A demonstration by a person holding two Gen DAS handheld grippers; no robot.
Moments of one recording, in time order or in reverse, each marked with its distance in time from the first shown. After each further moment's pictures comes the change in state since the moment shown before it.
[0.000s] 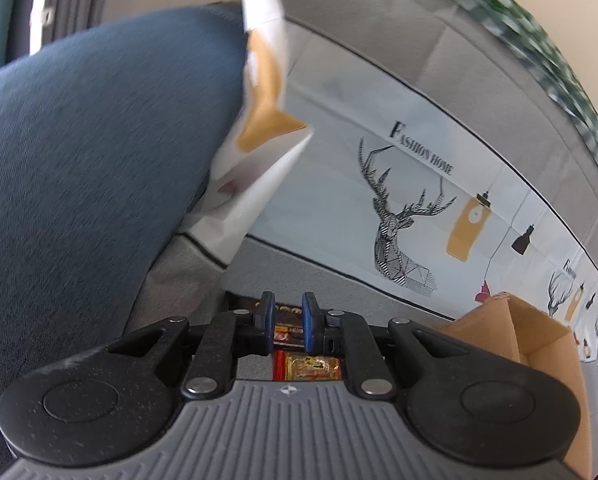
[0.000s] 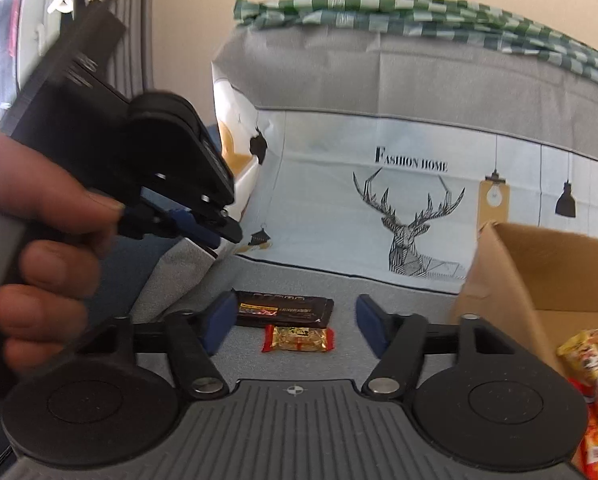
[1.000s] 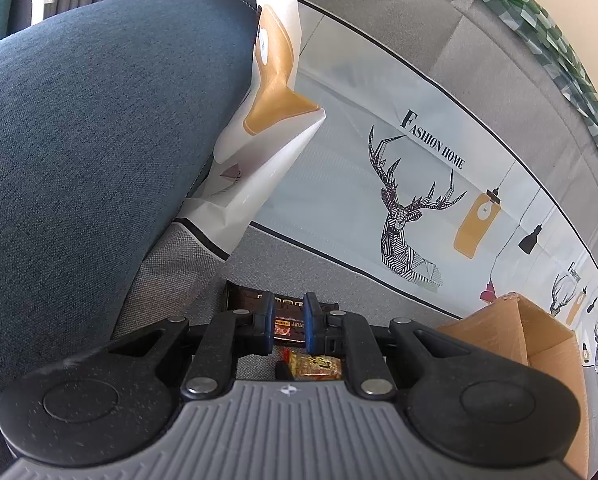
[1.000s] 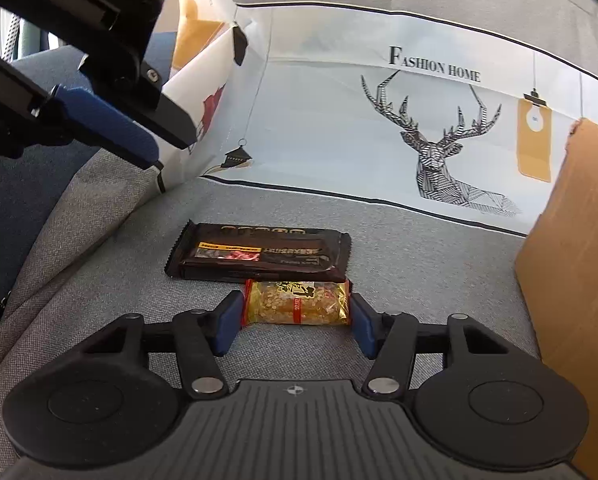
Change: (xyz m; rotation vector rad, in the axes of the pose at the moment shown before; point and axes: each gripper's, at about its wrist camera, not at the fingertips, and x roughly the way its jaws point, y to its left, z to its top) left arm 0.014 -0.001 0.000 -0.016 0.029 0.008; right arm 0.109 -0.001 -0.035 0.022 0.153 -0.041
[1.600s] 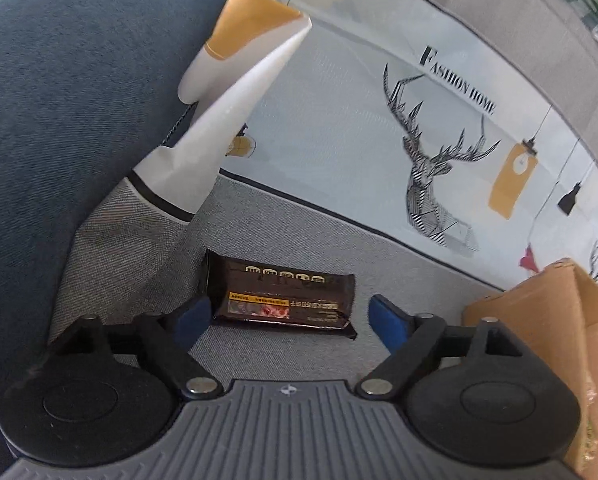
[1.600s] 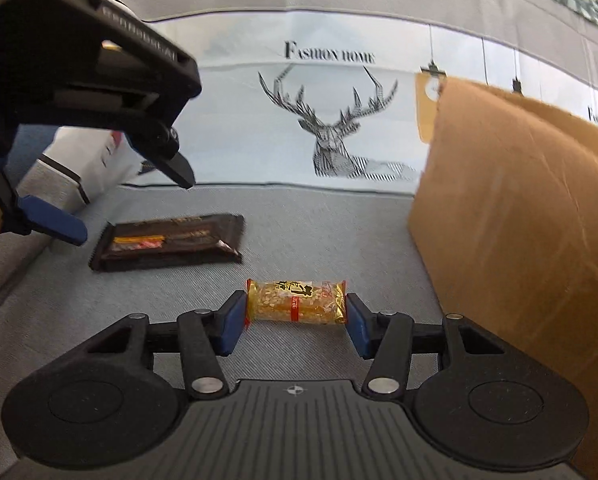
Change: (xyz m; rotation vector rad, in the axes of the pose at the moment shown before) left arm 0.066 -0.025 -0.015 0.064 0.101 0.100; right arm -0.027 -0.035 -0.015 0.139 0.017 -0.184
